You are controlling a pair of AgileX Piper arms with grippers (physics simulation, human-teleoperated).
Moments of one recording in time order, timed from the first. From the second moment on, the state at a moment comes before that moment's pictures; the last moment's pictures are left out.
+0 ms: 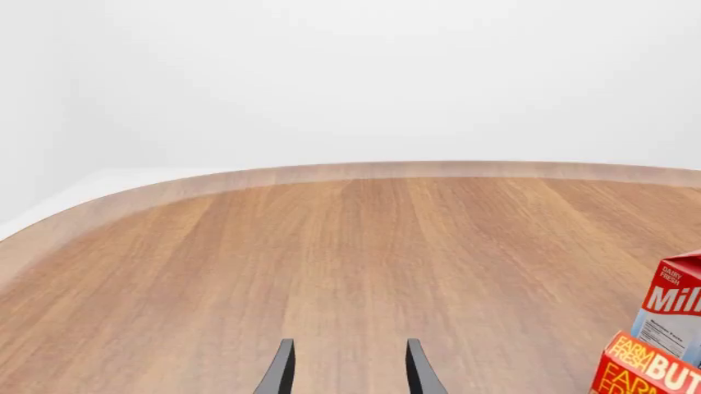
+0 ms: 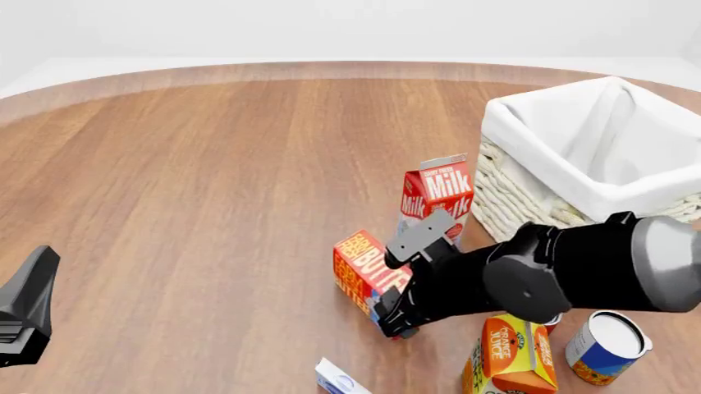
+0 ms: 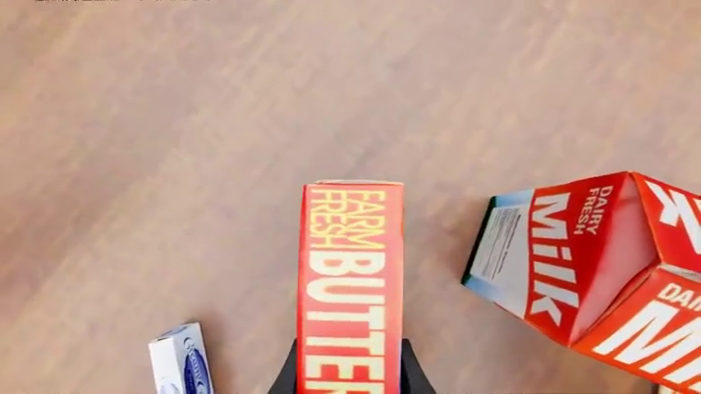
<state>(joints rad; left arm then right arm) 0.00 0.01 0.00 0.00 0.00 0.75 1.57 -0.66 0.15 0.05</state>
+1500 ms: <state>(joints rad) 0.00 0.01 0.00 0.00 0.00 0.85 1.10 -1.11 0.61 0.01</state>
